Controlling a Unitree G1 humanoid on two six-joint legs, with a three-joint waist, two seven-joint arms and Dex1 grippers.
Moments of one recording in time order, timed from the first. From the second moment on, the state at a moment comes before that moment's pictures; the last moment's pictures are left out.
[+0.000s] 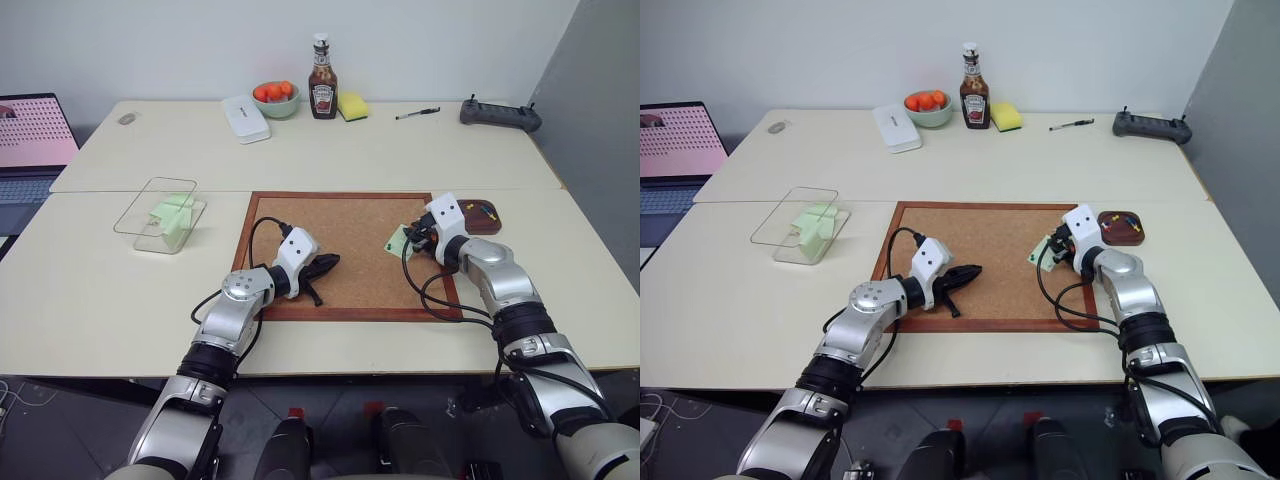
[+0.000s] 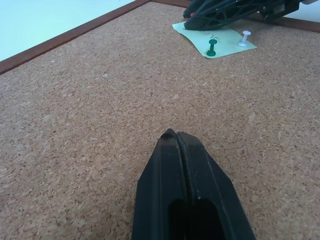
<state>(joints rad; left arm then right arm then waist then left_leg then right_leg) -0.51 0.32 -0.18 0.38 -0.12 0.10 -0.76 -0.72 -0.34 0.06 0.60 0.06 0.25 0.55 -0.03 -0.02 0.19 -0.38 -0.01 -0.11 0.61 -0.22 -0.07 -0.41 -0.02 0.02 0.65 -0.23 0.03</state>
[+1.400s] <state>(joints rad) -0.50 0.31 -0.17 0.37 -0.09 0.10 -0.75 -0.69 -0.41 -0.04 0.42 0.10 0.28 0.50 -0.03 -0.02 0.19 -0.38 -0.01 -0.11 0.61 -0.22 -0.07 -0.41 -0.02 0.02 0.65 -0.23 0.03</state>
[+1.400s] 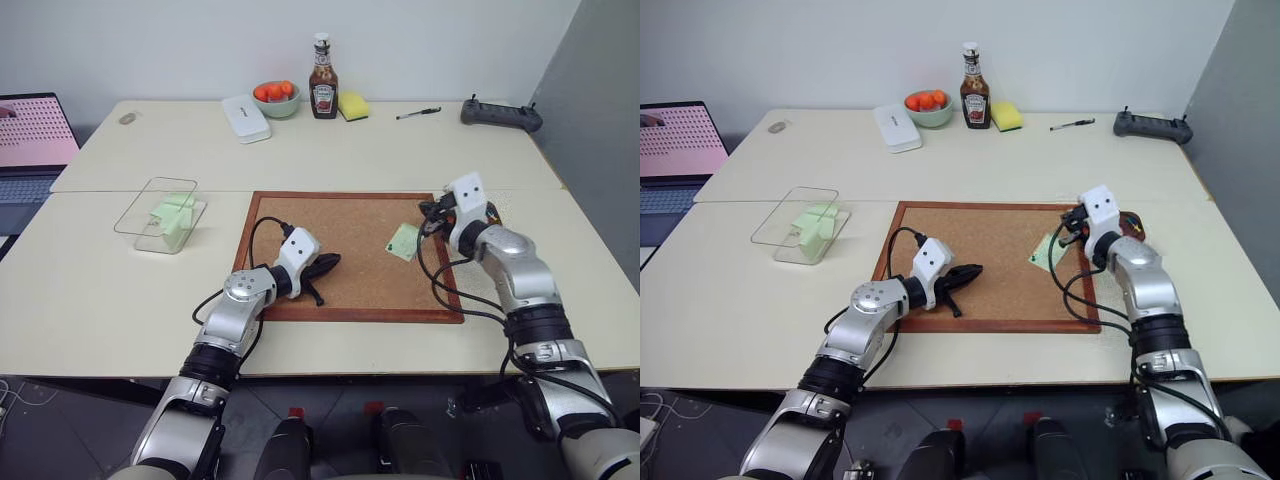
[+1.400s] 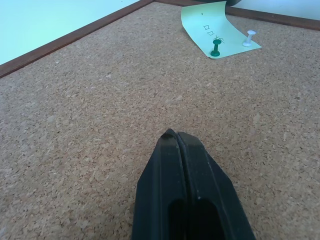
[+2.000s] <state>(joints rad) -0.51 0.30 -0.17 0.37 -0.07 0.10 -0.77 -0.84 -0.54 0.06 0.90 -0.18 0.07 0.28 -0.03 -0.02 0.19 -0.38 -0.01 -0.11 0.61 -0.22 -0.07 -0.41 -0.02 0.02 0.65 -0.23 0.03</state>
